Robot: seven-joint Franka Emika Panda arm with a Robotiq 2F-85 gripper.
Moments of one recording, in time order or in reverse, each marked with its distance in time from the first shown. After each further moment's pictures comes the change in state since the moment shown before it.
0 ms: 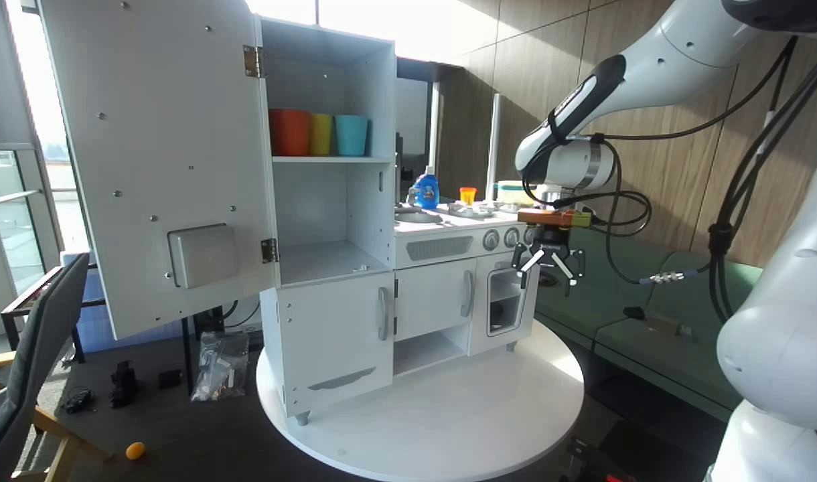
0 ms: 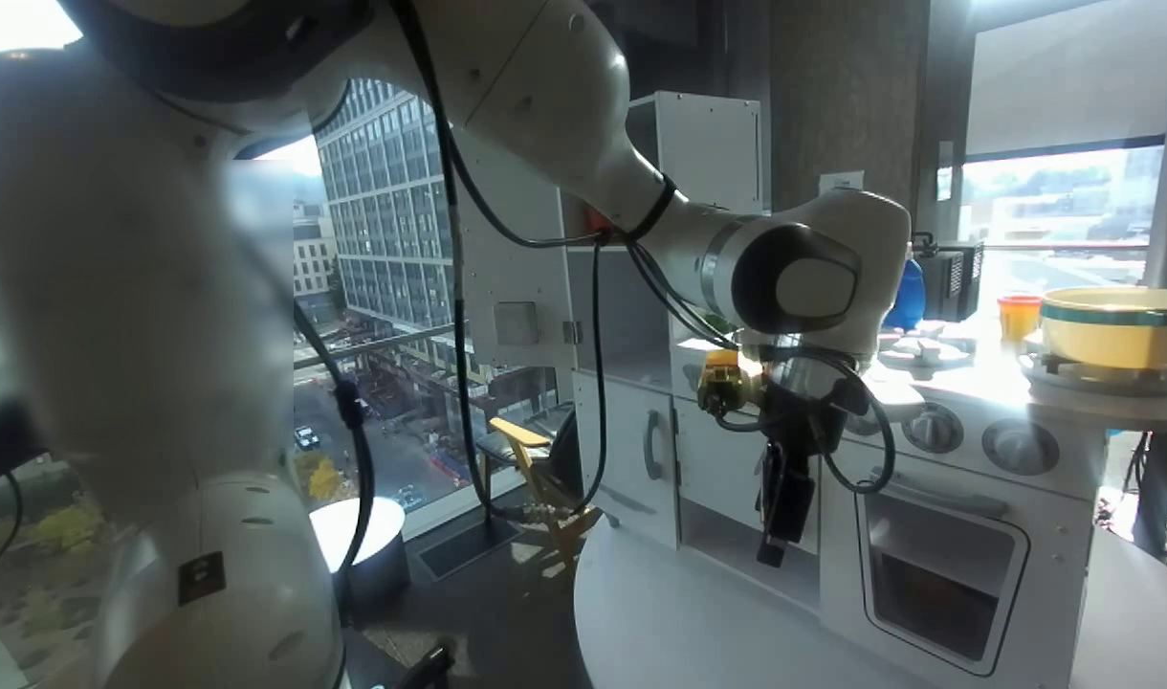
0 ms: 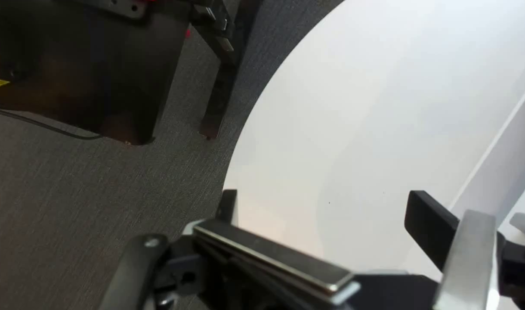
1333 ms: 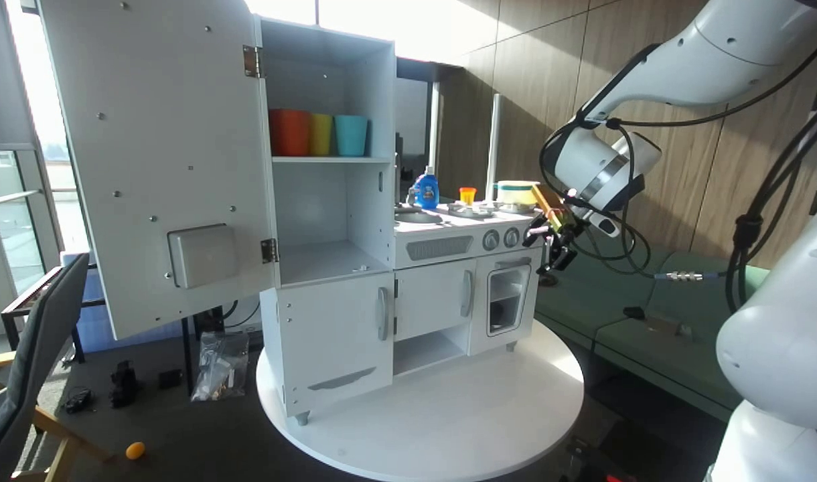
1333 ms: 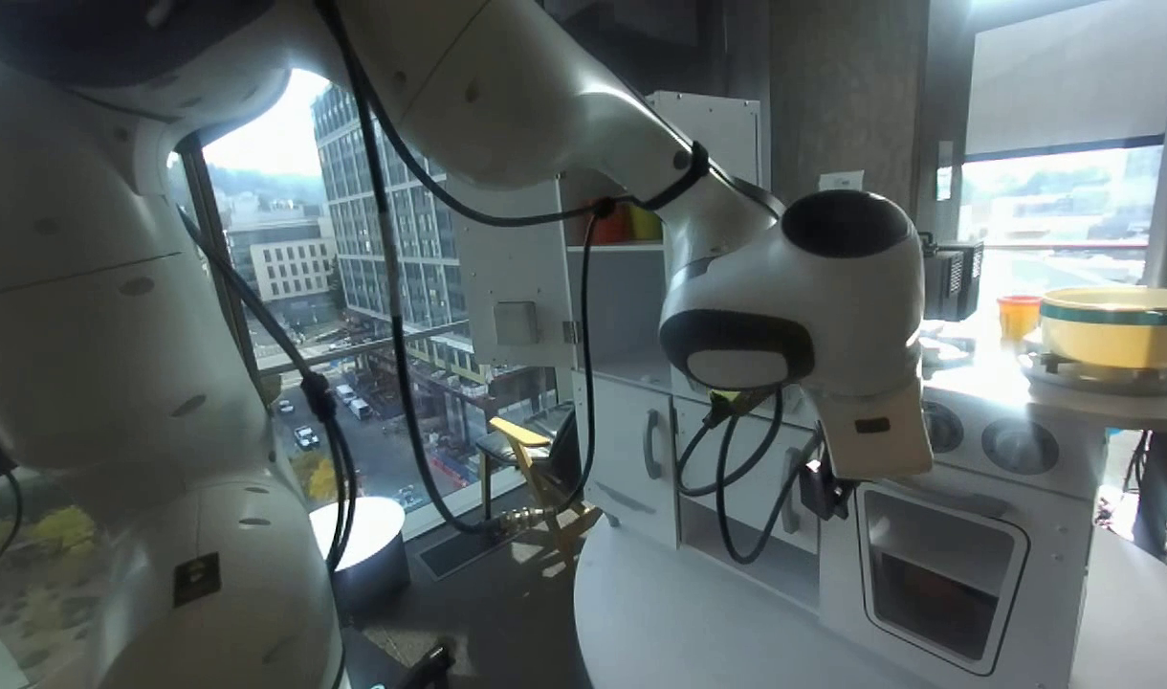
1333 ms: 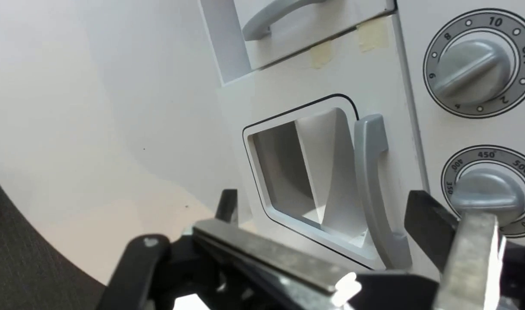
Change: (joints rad) arm -0.009 -0.108 -0.025 -0.202 0.741 0.707 0.049
